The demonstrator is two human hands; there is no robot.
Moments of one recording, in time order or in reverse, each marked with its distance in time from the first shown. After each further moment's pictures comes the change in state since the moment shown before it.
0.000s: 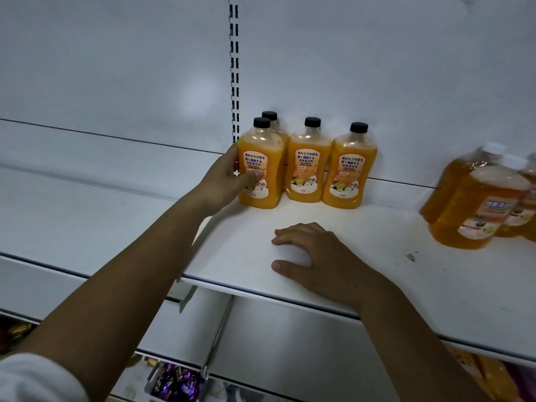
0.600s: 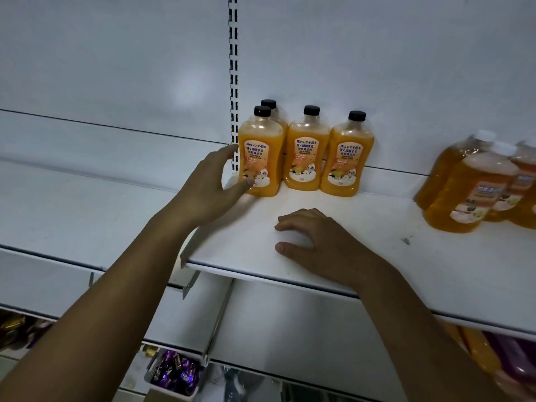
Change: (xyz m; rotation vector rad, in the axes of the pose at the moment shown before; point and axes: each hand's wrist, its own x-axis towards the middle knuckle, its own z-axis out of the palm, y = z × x) left_hand -0.065 0.029 -0.009 0.418 0.069 -0.010; right_hand 0.000 -0.006 -0.003 -0.010 0.002 0.026
